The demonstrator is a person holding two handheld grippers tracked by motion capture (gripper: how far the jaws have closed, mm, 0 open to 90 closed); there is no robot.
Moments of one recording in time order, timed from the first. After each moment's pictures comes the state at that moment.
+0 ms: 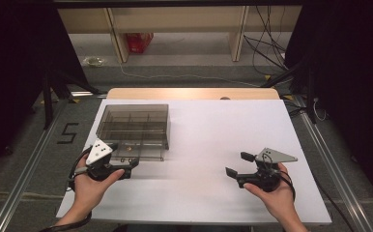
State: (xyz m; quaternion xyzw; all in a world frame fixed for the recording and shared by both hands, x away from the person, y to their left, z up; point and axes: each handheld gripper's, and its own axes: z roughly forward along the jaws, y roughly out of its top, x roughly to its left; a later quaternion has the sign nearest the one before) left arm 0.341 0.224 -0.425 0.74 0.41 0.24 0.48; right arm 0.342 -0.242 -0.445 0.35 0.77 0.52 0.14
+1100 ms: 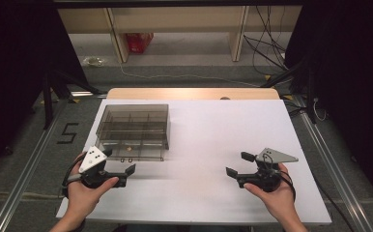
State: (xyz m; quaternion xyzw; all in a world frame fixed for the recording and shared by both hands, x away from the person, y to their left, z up) left arm 0.326 0.232 -0.426 0.74 0.41 0.24 0.48; right arm 0.341 -0.243 -0.444 0.36 0.76 0.52 0.15
